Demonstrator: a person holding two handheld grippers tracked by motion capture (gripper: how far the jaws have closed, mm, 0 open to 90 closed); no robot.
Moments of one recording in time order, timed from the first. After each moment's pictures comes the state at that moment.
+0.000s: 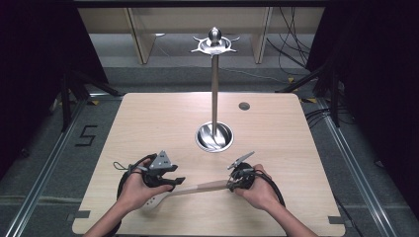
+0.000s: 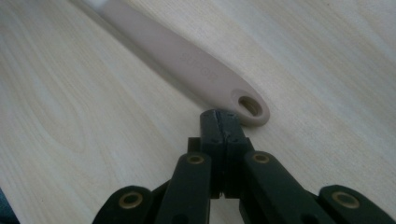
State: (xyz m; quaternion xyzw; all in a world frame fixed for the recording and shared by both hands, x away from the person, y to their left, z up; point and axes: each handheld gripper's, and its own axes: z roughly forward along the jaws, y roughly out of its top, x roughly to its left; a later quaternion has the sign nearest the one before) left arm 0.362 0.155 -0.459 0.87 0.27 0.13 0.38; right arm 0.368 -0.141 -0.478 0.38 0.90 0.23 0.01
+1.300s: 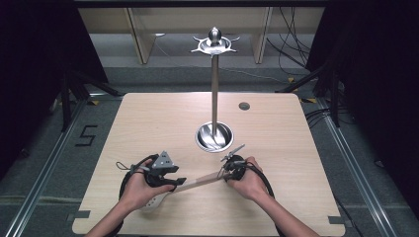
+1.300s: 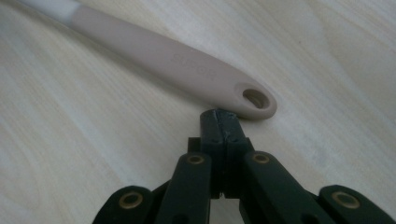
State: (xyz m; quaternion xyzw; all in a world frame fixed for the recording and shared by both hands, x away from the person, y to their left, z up) left arm 0.365 0.152 -0.466 0.88 0.28 0.11 0.37; right arm 0.396 -0.125 -0.485 0.39 0.90 0.20 0.05
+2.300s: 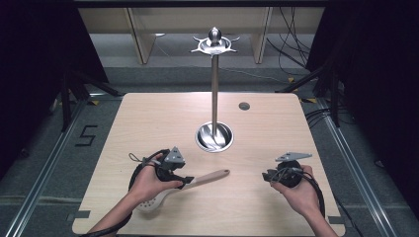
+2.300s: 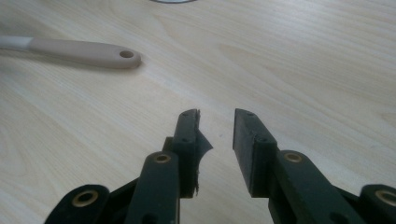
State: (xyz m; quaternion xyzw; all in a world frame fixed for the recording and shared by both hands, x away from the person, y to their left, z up) left arm 0.383 0.126 -0.461 0.90 0.26 0.10 0.34; right arm 0.350 -0.251 -0.450 0.49 0.81 0.32 0.11
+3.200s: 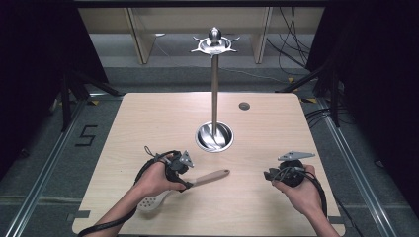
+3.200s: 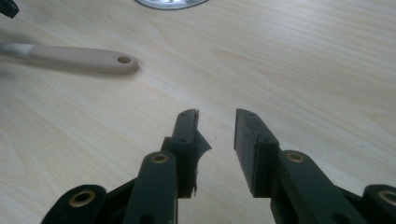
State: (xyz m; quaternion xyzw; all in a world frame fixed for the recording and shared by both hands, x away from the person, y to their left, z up) left arm 0.392 0.106 -0.466 0.95 0.21 0.06 0.22; right arm 0.351 -0.256 -0.448 0.48 0.80 0.33 0.12
